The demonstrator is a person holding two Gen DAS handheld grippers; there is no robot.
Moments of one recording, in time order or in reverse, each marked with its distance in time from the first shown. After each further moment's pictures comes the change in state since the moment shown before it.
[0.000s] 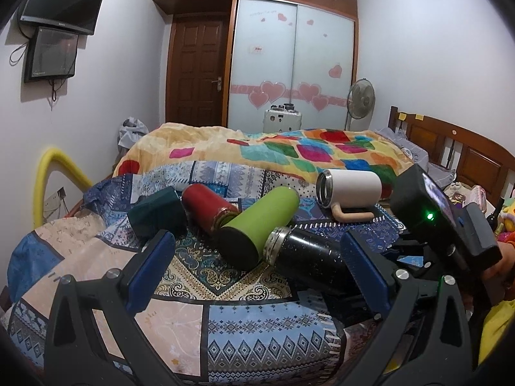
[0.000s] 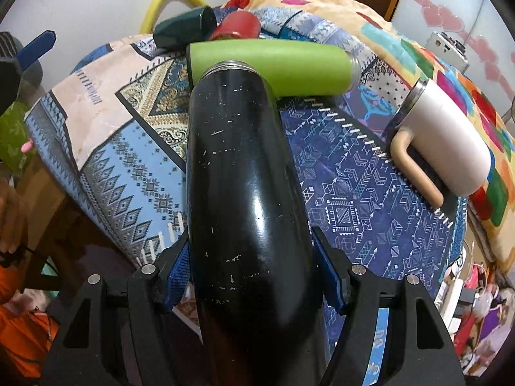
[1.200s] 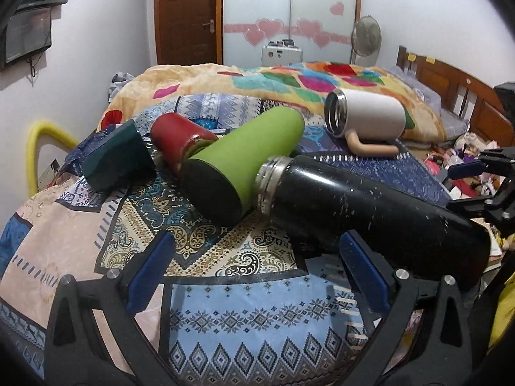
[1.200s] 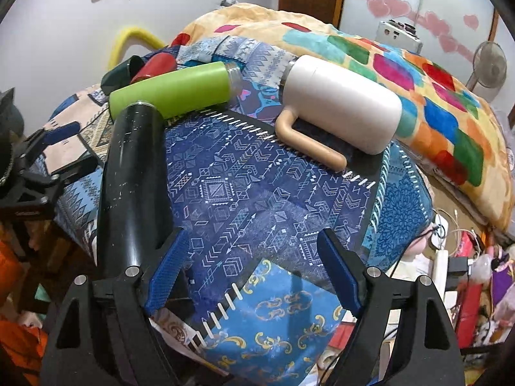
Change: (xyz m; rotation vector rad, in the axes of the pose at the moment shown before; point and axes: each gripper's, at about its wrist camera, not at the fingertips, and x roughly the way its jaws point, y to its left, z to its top) left arm 0.088 -0.020 -0.034 0.065 0.290 0.030; right arm -0.045 -0.087 -0.058 0.152 -0.162 -0.027
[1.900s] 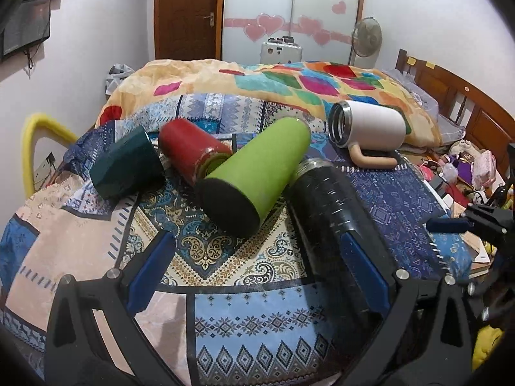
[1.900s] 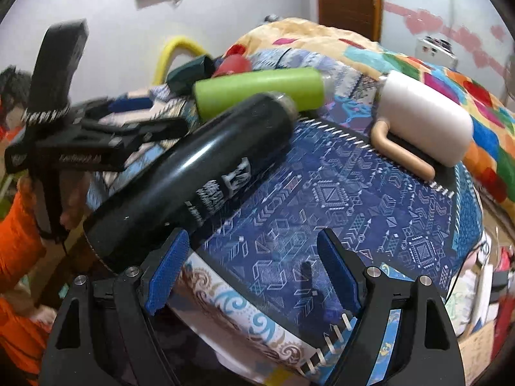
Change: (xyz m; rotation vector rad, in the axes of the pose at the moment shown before) left arm -0.016 0.023 0.024 -0.030 0.026 -0.046; right arm 0.013 0.059 -0.007 0.030 -0.135 0.137
